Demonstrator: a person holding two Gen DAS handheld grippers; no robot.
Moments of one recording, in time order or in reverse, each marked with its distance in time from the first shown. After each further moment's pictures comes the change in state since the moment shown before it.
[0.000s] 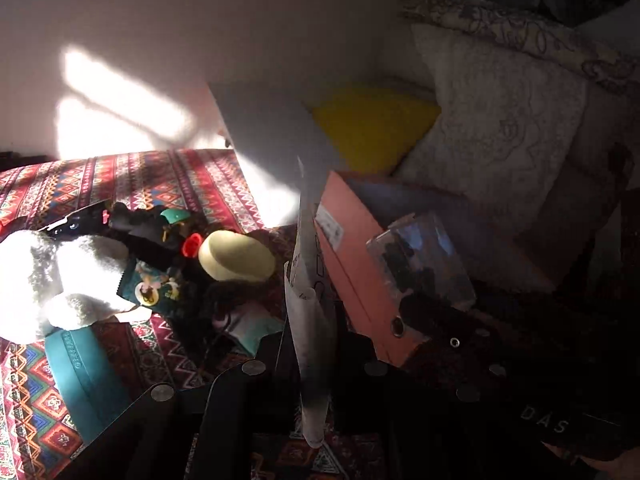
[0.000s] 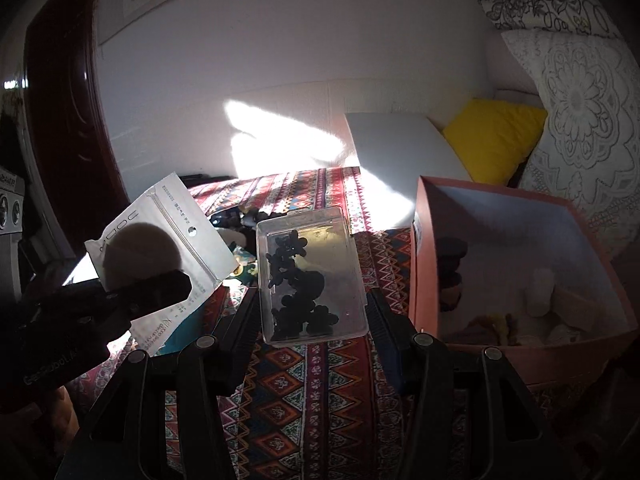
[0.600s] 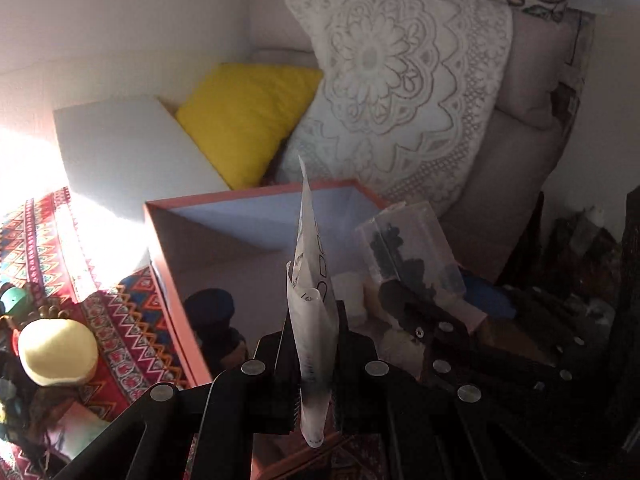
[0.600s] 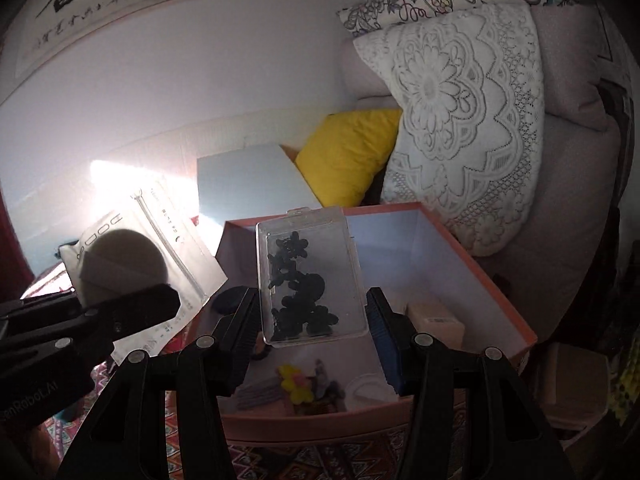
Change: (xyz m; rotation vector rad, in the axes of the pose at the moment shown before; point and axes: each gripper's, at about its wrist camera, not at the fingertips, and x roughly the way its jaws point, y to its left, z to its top) left arm 0.138 -0.146 0.058 0.194 0.092 -0.186; right arm 0.003 -0.184 0.027 0.185 -0.075 -0.329
